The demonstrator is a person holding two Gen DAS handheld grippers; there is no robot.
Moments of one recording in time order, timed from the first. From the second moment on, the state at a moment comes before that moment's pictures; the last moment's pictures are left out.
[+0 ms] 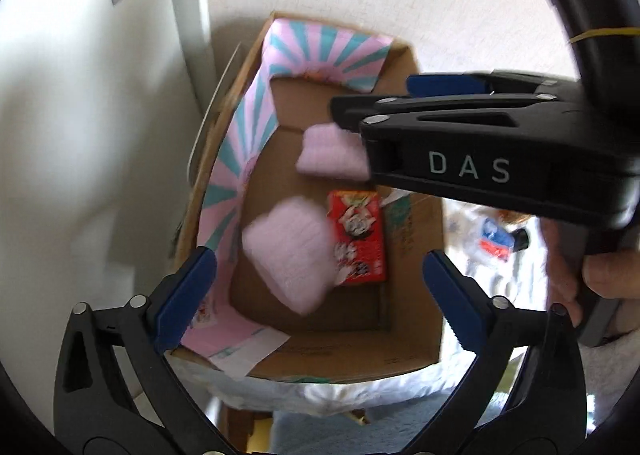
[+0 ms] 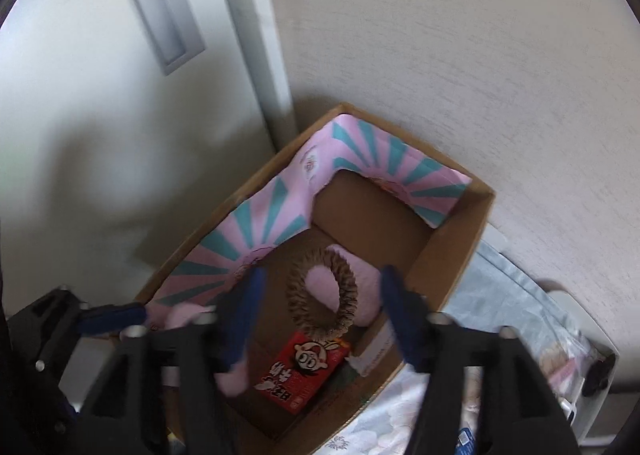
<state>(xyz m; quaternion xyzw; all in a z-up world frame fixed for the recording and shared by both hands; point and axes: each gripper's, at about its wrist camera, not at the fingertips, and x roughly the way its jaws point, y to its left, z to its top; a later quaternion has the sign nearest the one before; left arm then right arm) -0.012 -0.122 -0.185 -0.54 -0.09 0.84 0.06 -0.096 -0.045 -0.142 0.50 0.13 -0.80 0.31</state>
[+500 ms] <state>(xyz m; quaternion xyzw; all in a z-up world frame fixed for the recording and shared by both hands) 0.005 -0.105 -0.166 -0.52 -0.08 0.84 0.07 -0.082 0.009 -0.115 0.49 0.05 -0.82 0.29</state>
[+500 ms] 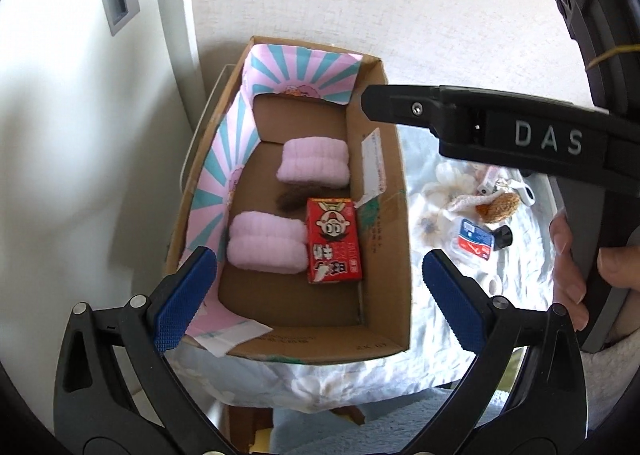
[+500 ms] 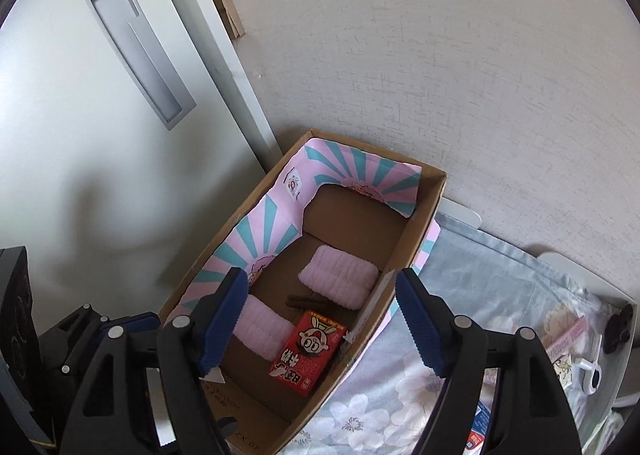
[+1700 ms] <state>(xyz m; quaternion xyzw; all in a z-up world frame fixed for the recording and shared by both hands) -0.002 0.058 -0.112 -0.48 0.08 0.86 0.16 -0.043 0.308 -0.078 0.45 0.03 -0.89 0.08</state>
